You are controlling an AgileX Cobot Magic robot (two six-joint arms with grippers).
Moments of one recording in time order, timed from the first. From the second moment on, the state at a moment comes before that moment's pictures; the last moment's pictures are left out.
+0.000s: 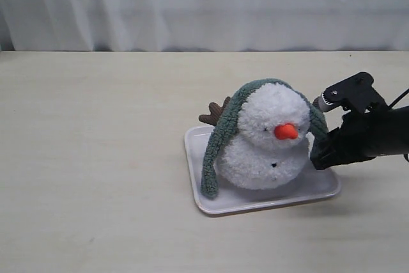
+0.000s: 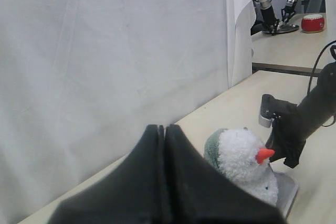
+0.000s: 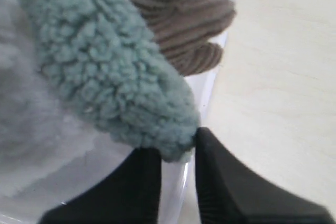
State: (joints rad) left arm -0.85 0.42 -0.67 0.39 0.39 -0.16; right arm 0.07 1.64 -0.70 0.94 0.16 -1.31
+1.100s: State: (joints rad) left arm -0.85 0.42 -0.67 0.39 0.39 -0.15; right arm 0.07 1.67 -0.76 0.70 0.68 -0.81
